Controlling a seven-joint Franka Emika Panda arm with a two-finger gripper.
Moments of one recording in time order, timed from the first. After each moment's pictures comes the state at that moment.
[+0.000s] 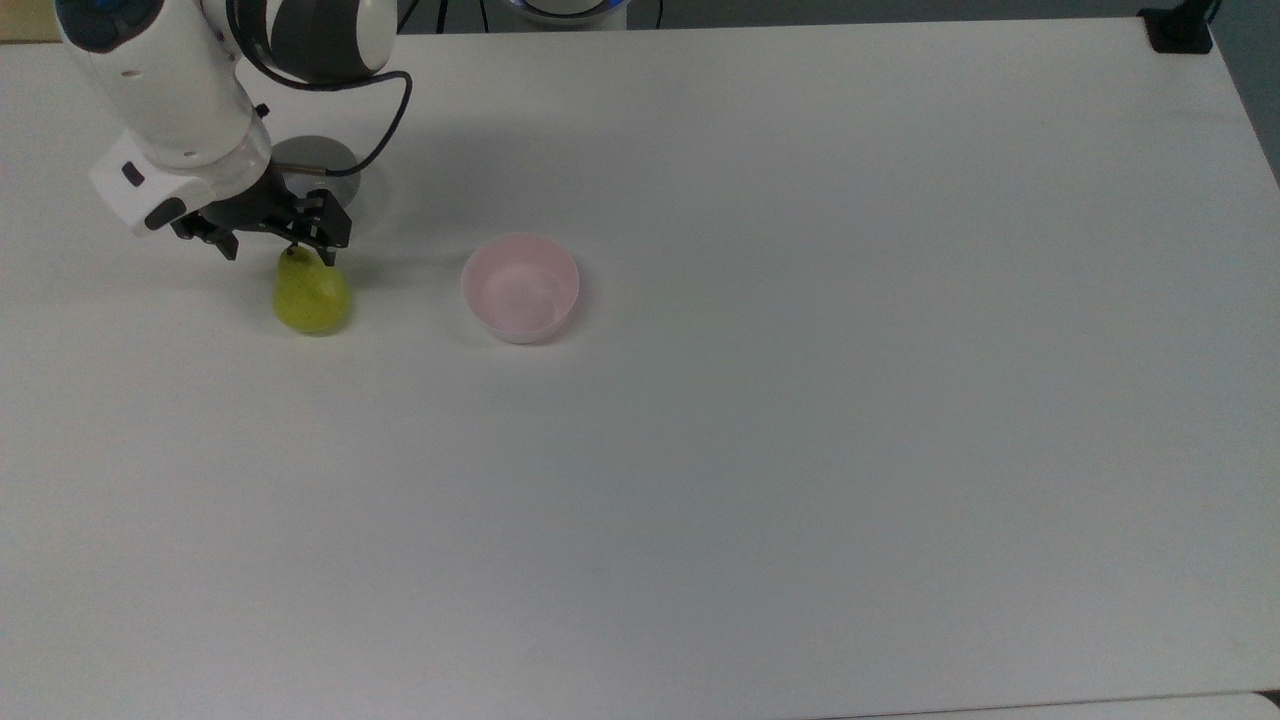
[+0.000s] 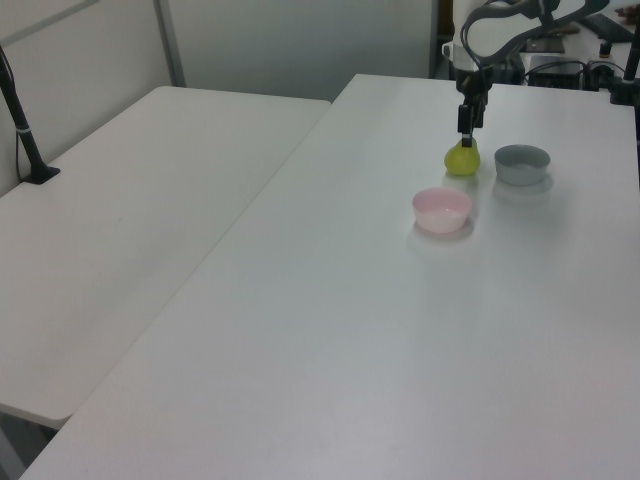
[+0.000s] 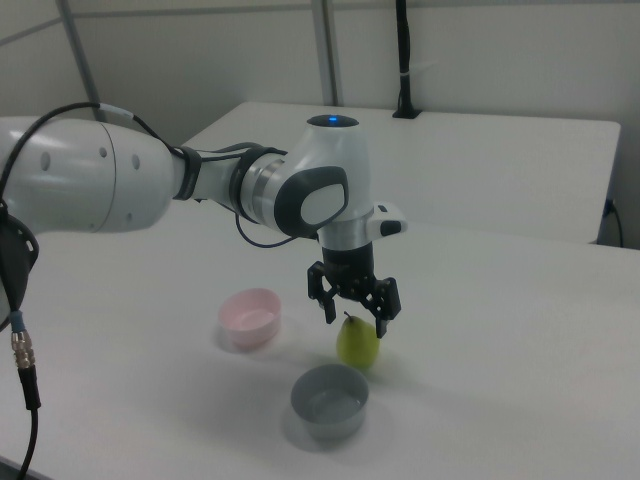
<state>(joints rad) -0.36 0.38 0.03 -1.69 -0.09 2.03 -0.28</state>
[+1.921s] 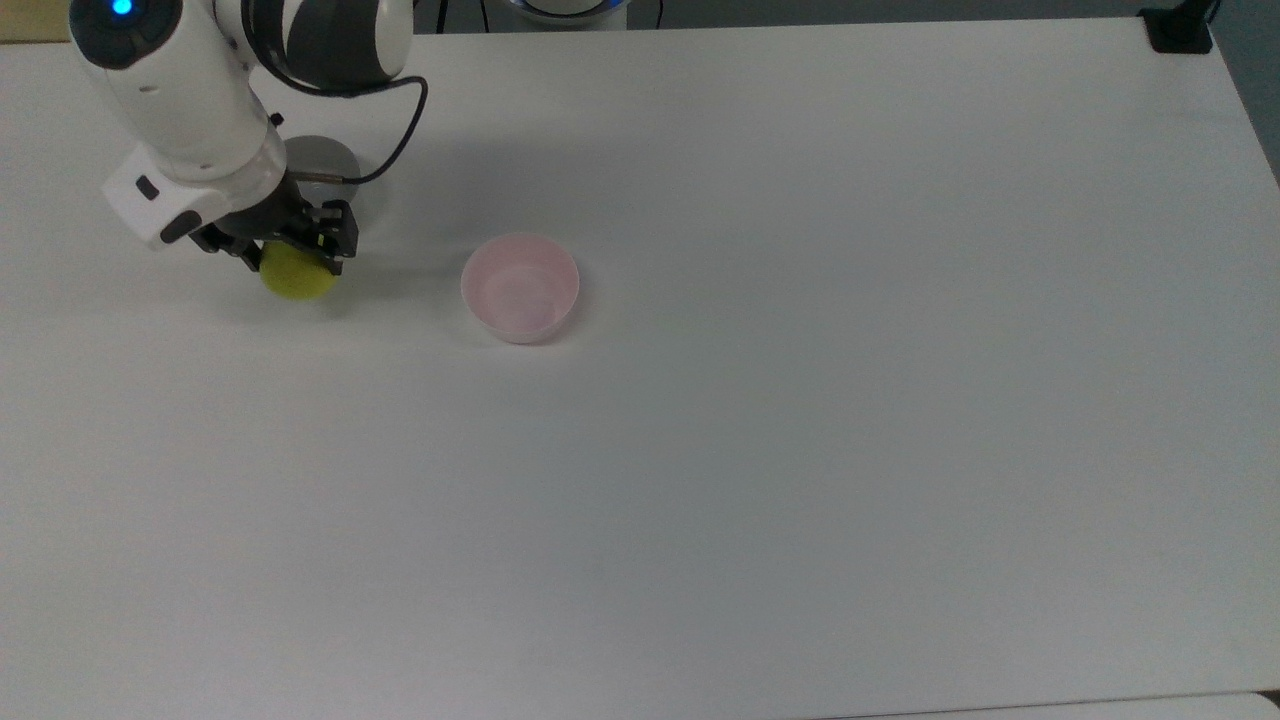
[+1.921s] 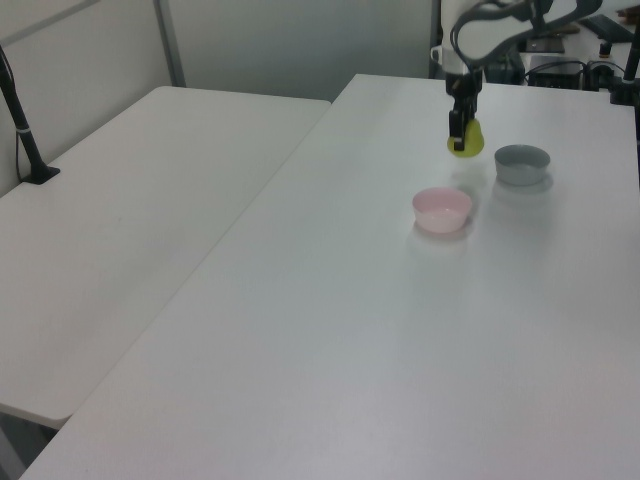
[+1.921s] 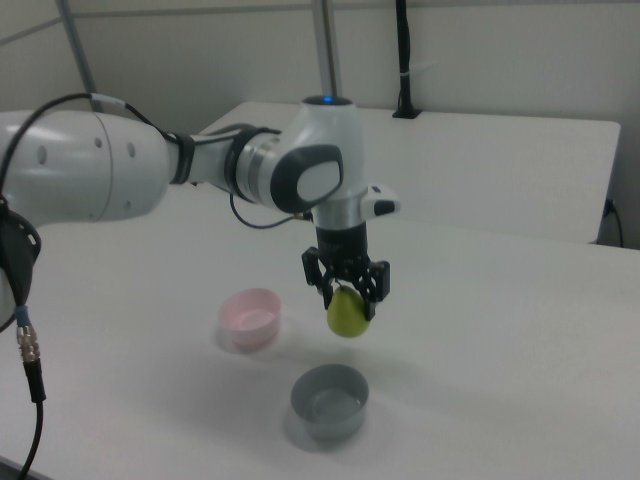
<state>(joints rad) -0.35 0.40 0.05 -1.62 -0.09 1.96 -0.27</state>
